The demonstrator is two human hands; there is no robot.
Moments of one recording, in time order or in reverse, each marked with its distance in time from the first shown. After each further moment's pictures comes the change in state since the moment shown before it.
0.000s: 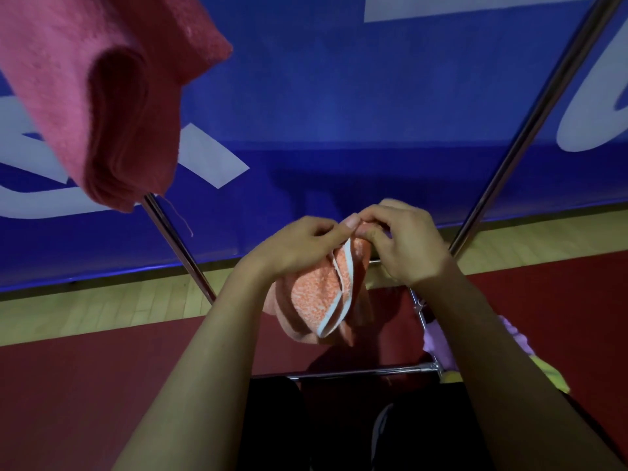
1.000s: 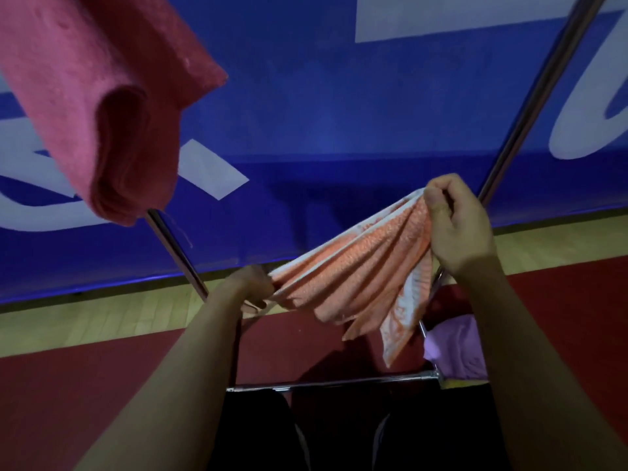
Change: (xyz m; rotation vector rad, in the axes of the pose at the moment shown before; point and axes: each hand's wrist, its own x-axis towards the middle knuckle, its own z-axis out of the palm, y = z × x) left_hand 0.016 -0.108 -0.002 0.201 -0.073 -0.565; right_hand 0.001 0.034 -0.049 0.163 0.352 0.111
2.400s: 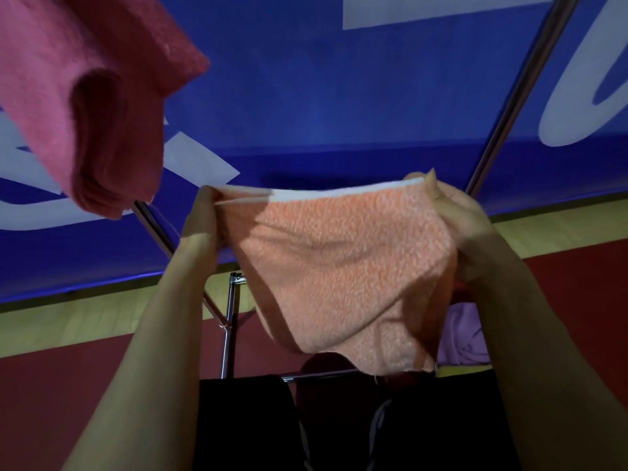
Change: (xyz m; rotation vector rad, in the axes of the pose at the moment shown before) left_hand -0.050 0.019 -0.059 -1.176 0.405 0.134; right_hand -0.013 -0.035 -0.015 0.923 -0.331 0.423
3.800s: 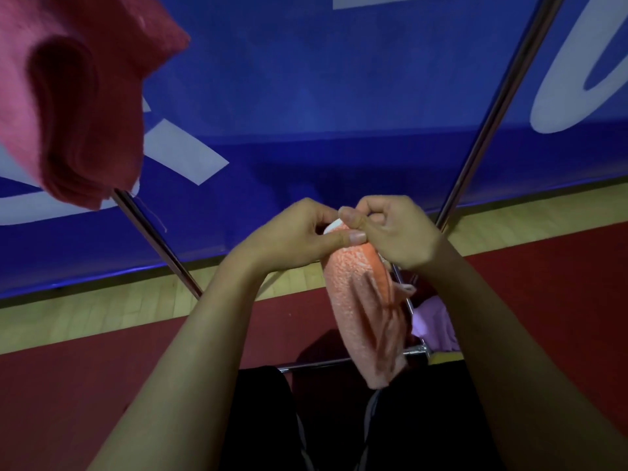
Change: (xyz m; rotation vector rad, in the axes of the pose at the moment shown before) left_hand -0.064 -0.002 0.080 0.740 -0.824 0.618; right_hand 0.009 0.035 0.018 -0.798 -0.095 -0.057
